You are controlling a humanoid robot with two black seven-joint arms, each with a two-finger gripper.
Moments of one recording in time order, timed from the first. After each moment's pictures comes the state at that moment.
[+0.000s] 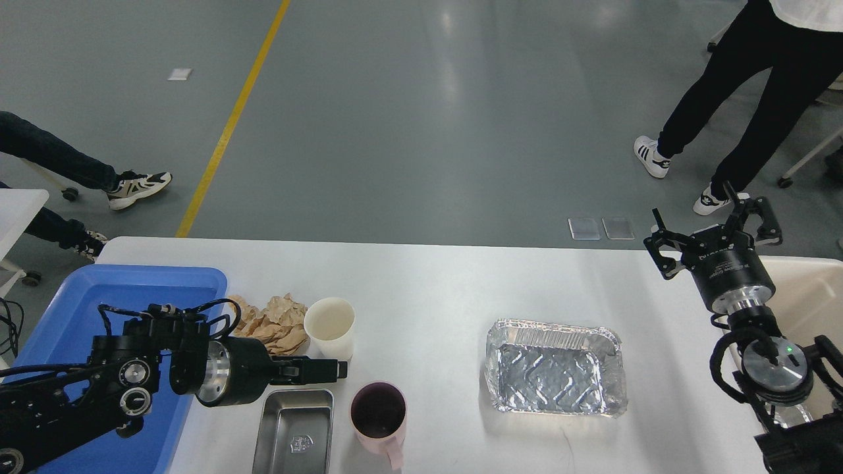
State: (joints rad) left arm -0.58 0.66 -0.42 -1.63 1.26 -0.45 0.26; right arm 0.18 -0.31 1.43 1.28 0.04 0.16 0.11
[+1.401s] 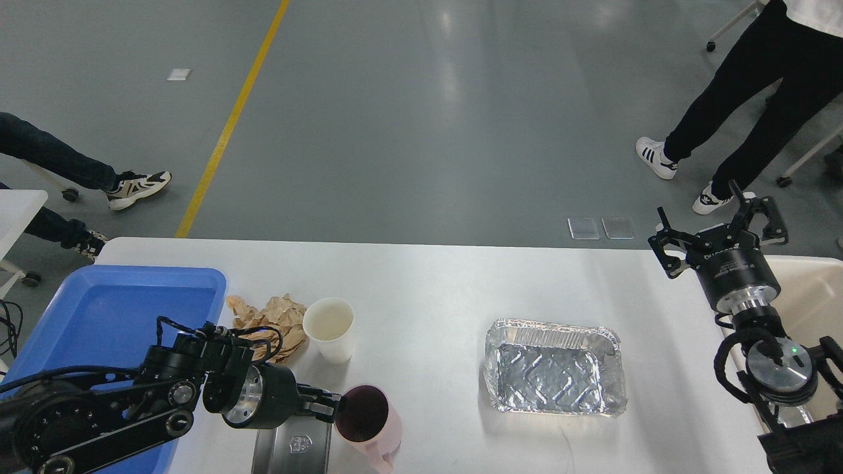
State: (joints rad) left arm -0.67 0.57 -0.23 -1.56 1.39 -0.50 0.25; right arm 0.18 -0.32 1.44 1.26 0.04 0.17 0.11
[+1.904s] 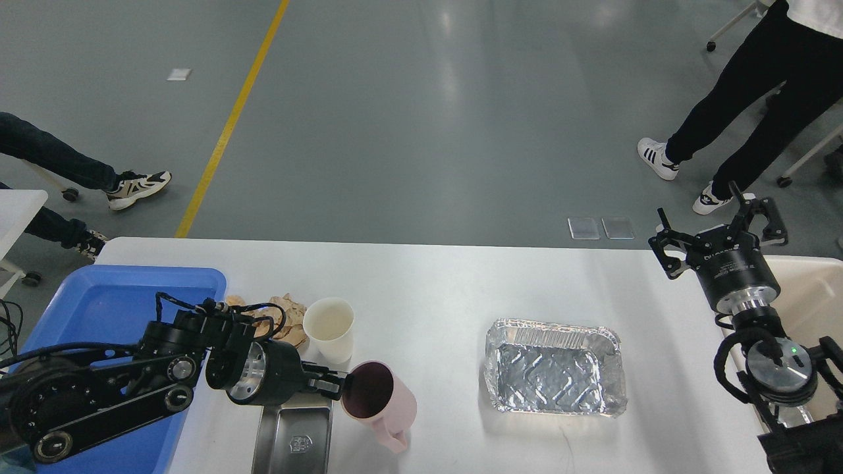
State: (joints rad) left arm -0.77 0.58 -0.25 -1.58 1.32 -0.51 0.24; right arm 0.19 -0.32 1.44 1.26 0.04 0.17 0.11
